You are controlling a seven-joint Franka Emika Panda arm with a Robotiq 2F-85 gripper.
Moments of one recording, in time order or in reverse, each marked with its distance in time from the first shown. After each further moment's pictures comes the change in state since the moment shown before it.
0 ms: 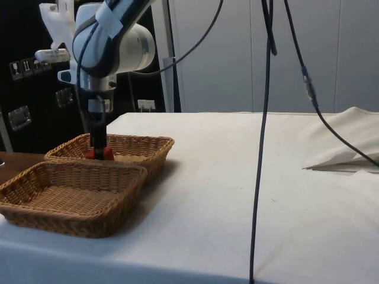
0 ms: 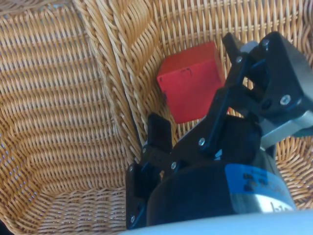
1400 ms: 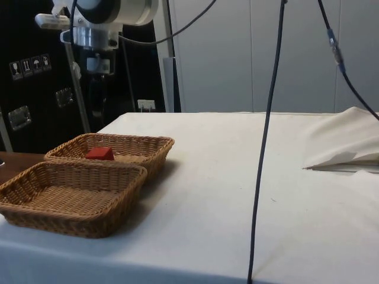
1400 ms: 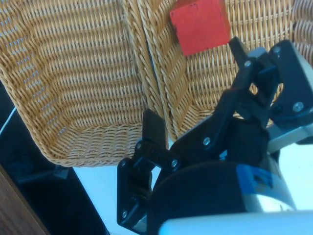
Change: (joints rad) arm 0.008 -0.201 -0.020 -0.083 -0.006 -0.160 0.130
